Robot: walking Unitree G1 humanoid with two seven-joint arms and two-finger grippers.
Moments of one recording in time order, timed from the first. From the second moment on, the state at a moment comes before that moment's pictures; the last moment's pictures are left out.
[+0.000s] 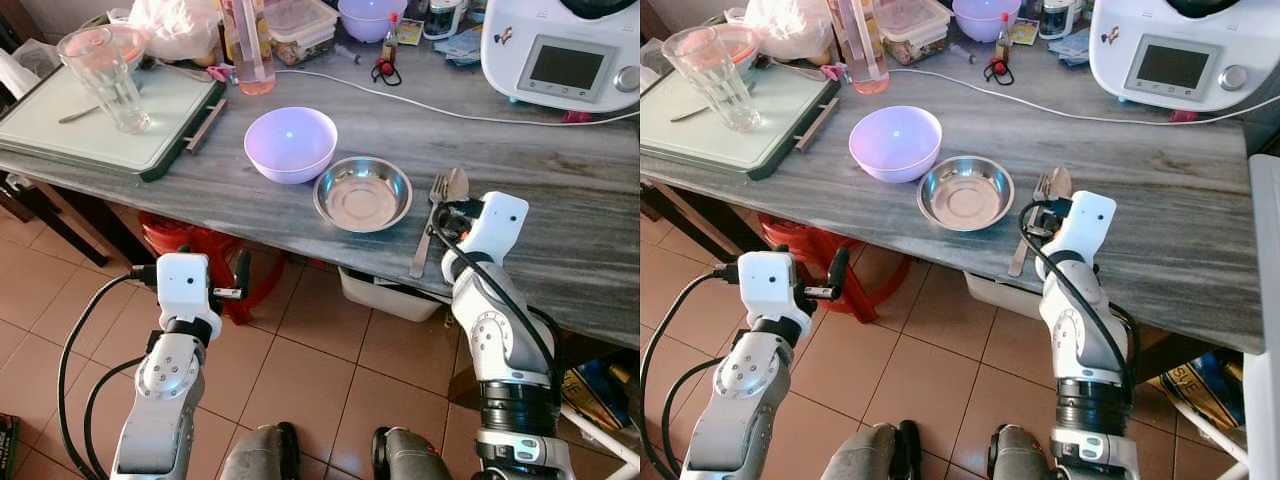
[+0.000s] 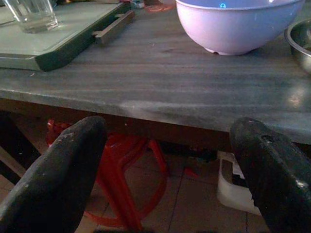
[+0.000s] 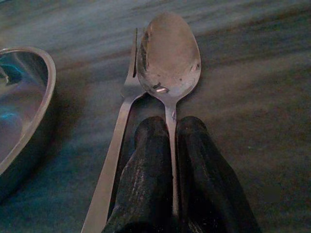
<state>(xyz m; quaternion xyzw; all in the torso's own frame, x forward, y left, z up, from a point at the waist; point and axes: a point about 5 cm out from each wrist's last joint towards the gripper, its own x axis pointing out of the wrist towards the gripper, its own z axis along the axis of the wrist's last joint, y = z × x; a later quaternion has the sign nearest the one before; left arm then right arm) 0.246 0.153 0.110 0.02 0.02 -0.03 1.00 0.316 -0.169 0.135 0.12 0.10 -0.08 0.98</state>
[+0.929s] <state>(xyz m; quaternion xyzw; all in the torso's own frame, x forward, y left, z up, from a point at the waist) 0.246 0.153 0.109 0.02 0.02 -0.03 1.00 0.313 -0.173 0.142 0.13 0.09 -0.09 0.98</state>
